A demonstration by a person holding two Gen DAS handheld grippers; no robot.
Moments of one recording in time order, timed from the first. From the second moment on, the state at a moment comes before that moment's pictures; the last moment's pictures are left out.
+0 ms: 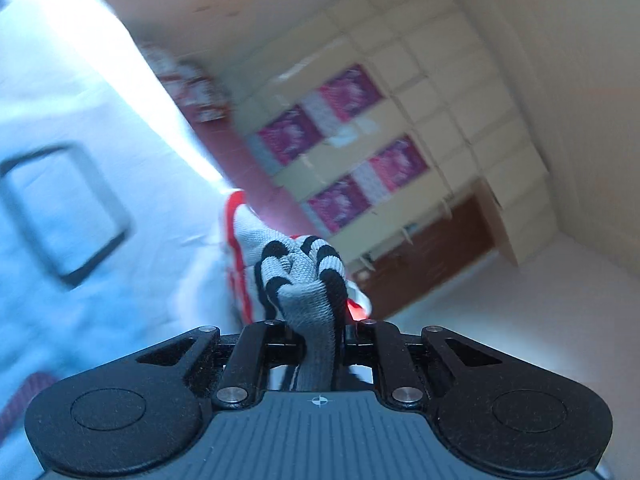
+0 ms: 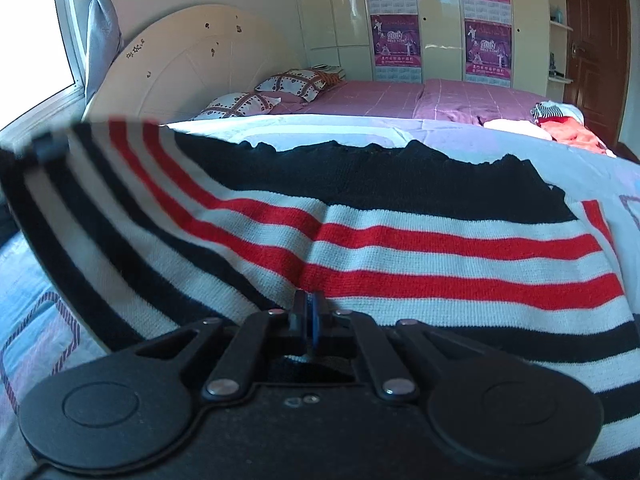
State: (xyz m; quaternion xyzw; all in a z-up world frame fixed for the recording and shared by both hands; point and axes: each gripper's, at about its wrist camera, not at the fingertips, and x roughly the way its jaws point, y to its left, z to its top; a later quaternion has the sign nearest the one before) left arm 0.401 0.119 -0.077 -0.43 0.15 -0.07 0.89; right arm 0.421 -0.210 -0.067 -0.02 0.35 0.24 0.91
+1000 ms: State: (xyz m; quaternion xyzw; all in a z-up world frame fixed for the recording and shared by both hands) left arm 0.417 0.068 -0.055 -0.31 0.30 -0.12 0.89; right arm 0.415 -0.407 -0.079 0.49 0.39 0.27 0.73
